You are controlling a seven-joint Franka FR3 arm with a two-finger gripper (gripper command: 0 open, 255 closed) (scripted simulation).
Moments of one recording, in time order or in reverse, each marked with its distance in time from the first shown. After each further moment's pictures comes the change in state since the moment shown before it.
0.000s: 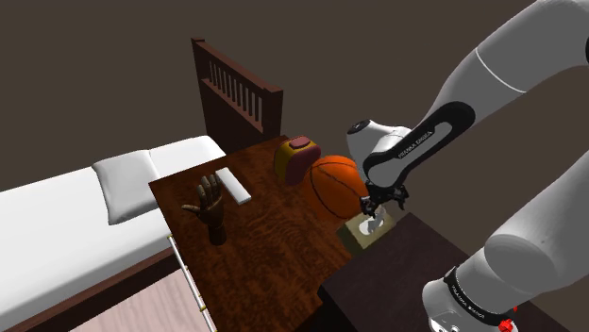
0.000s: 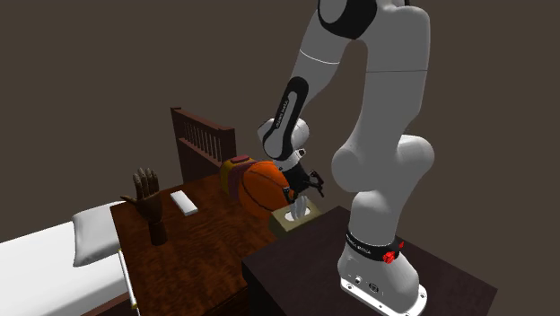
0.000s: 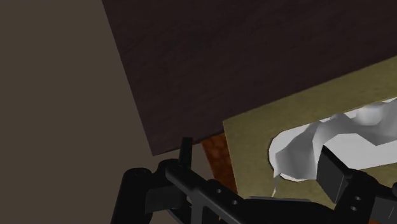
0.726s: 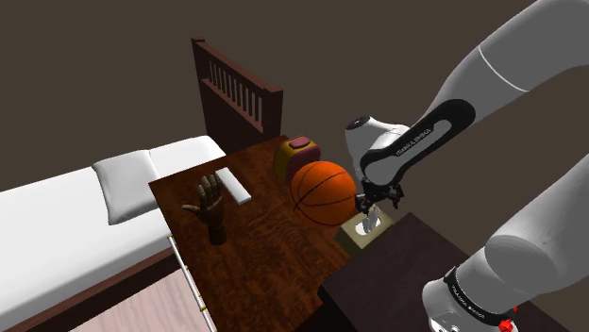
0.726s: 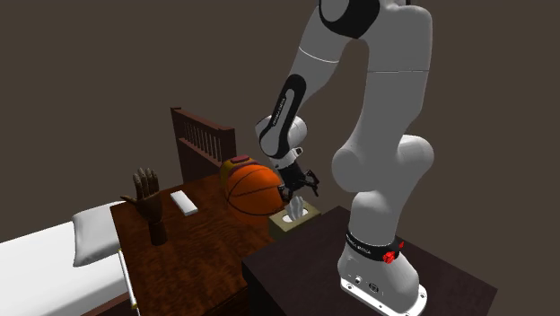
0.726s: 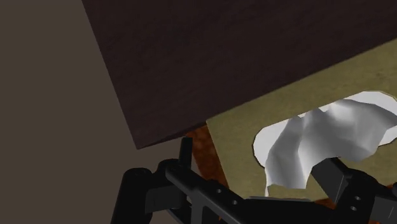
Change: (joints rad) arm 0.012 -0.017 0.013 0.006 0.054 0.026 -0.005
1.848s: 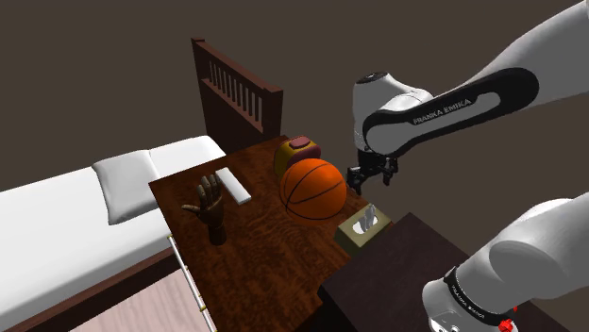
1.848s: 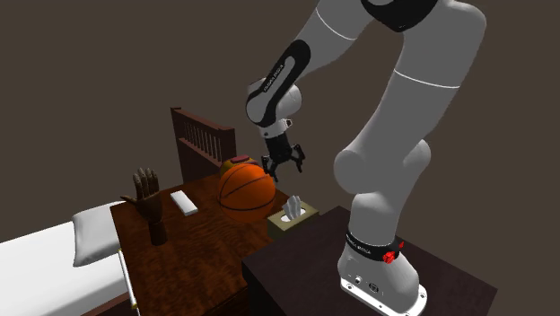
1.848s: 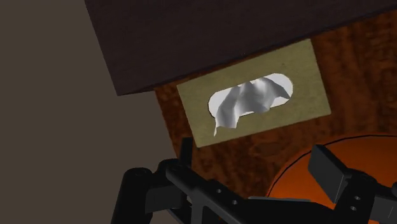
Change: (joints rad) arm 0.089 -0.311 0.018 0.027 0.227 -0.120 -0.267
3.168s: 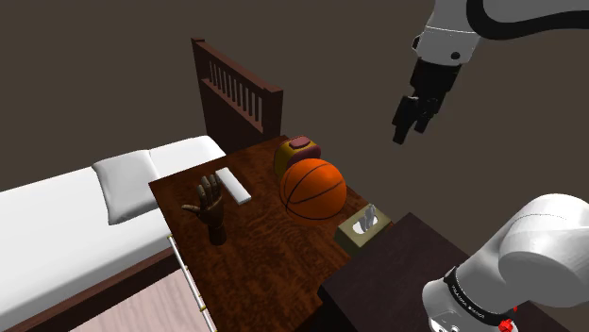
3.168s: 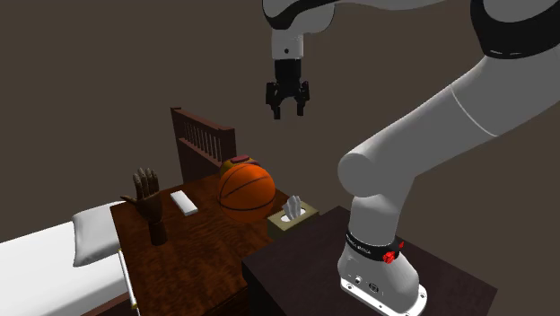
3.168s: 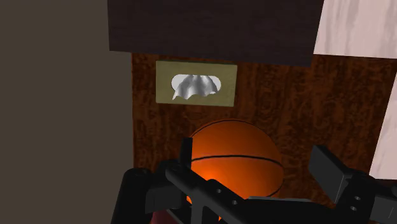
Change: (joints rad) arm 0.164 -0.487 -0.194 0.213 0.167 -0.510 -0.513
